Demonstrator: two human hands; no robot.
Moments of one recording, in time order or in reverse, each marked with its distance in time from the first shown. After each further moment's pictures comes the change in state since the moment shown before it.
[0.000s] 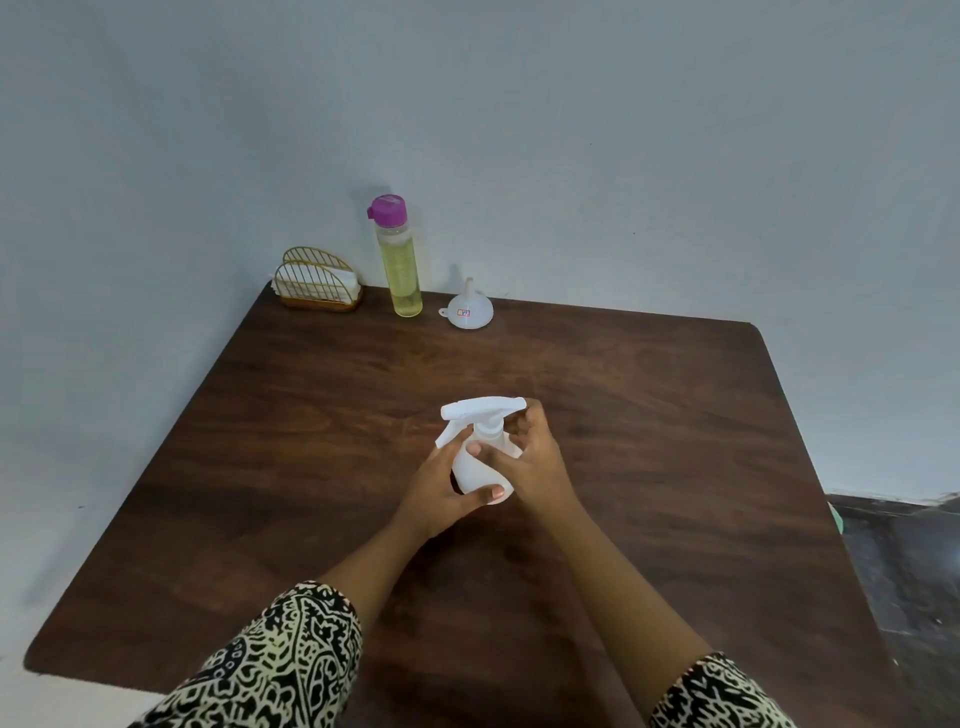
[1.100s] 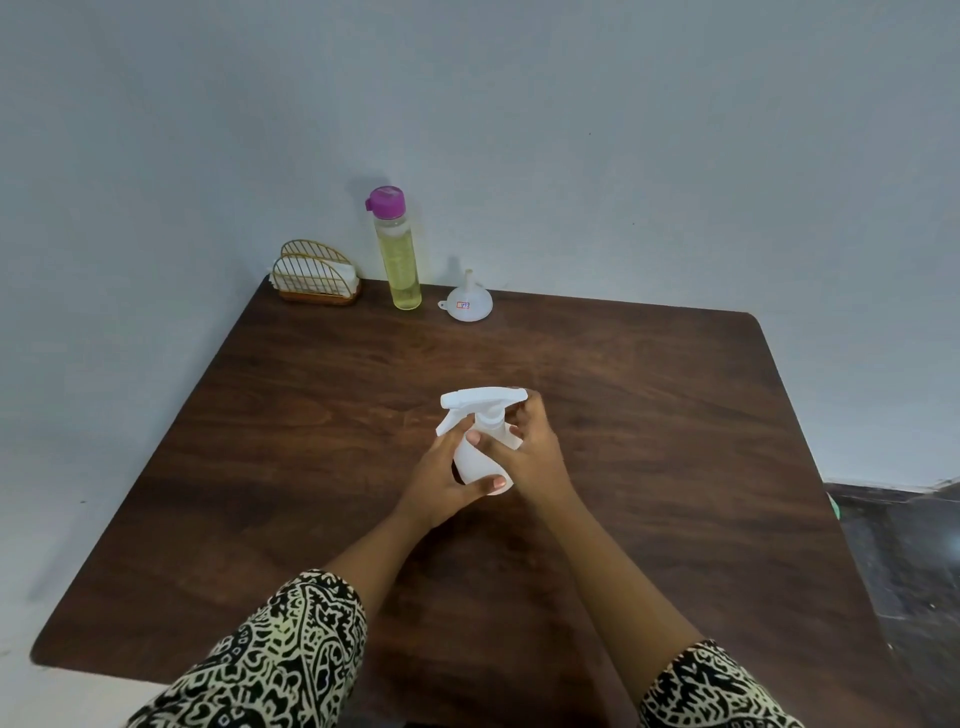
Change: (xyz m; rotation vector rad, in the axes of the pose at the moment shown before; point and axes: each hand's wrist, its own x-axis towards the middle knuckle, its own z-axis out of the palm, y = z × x) left_hand 0.001 -0.004 0.000 0.003 -0.016 -0.033; right_hand -0.002 0.001 0.006 -0.010 0.053 -0.030
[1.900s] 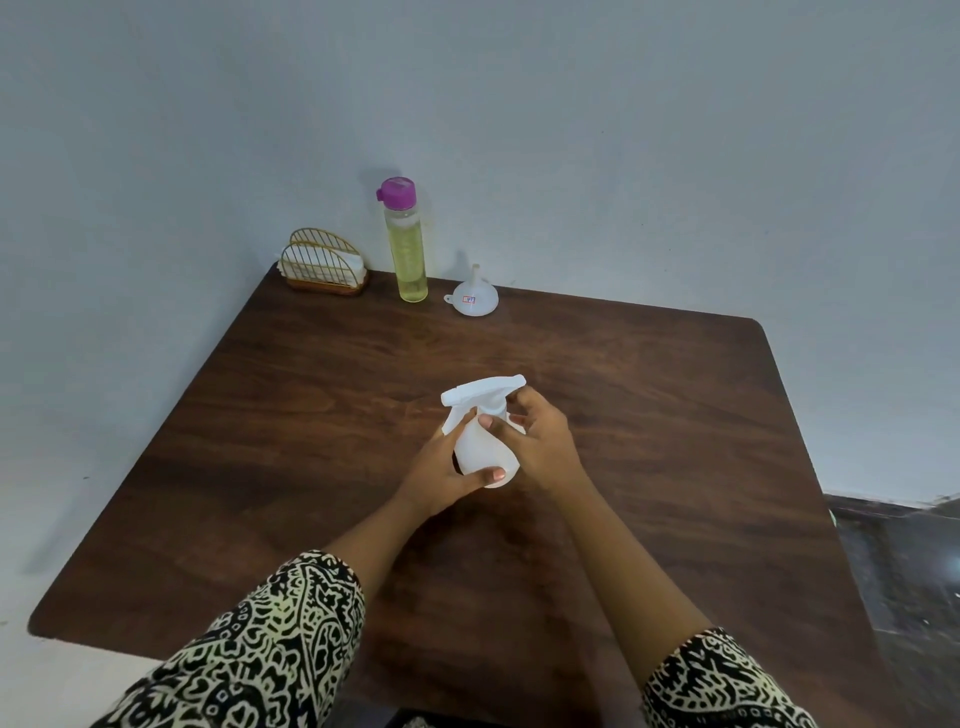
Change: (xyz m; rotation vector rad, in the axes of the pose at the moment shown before) left_hand -0.002 0.004 0.000 0.054 -0.022 -0.145; right_hand 0.007 -0.007 -0.010 -0.115 -0.051 -0.067
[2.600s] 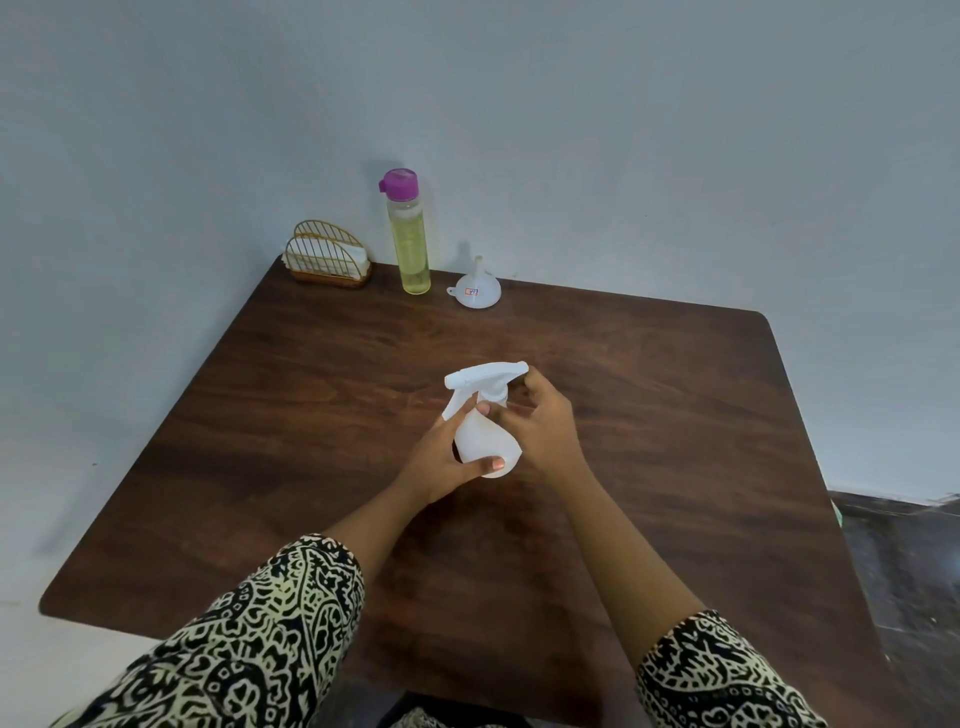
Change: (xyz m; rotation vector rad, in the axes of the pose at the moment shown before) left_hand 0.000 0.003 -0.002 0.001 -0.014 0.038; right_hand 0.001 -0.002 -0.002 0.036 0.085 -0.021
